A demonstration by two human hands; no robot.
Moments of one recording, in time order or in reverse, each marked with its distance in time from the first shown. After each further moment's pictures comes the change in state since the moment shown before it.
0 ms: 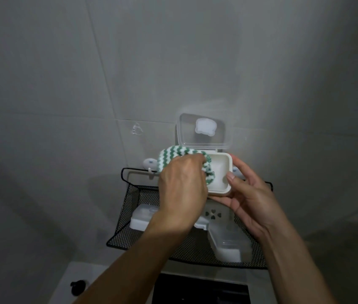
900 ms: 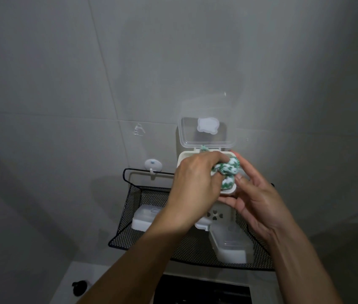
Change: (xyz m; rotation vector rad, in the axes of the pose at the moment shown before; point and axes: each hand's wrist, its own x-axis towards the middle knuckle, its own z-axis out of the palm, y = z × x) left_hand 0.005 0.006 -0.006 -0.330 -0.108 0.108; right_hand -0.001 -0.003 -0.005 0.011 -0.089 -0.027
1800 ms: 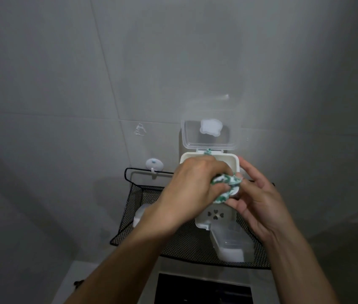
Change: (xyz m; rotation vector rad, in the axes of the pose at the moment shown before) left_hand 0.001 -0.010 -0.011 0.104 -0.205 0.200; right_hand -0.009 -0.003 0.009 0.020 0.160 -0.002
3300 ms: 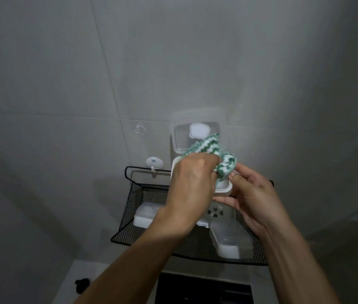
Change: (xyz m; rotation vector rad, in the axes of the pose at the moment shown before) left_hand -0.002 0.005 0.017 0.091 0.255 -0.124; right_hand 0.001 0.001 0.008 -0.155 0.024 0.021
